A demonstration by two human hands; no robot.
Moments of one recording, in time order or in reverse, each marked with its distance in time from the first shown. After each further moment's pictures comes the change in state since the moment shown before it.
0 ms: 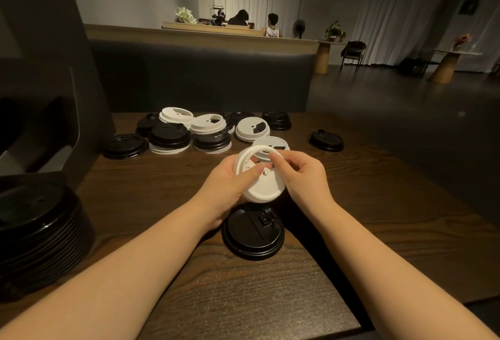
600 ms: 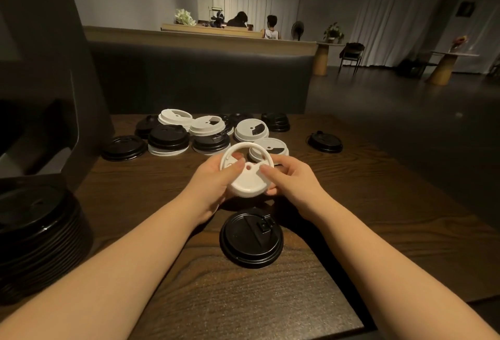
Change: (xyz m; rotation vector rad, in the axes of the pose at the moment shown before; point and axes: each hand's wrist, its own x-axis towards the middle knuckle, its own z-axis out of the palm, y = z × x) left_hand 0.011 0.000 -0.015 -0.220 0.087 -0.058; right_hand 0.005 0.000 0.003 0.217 -0.278 0.173
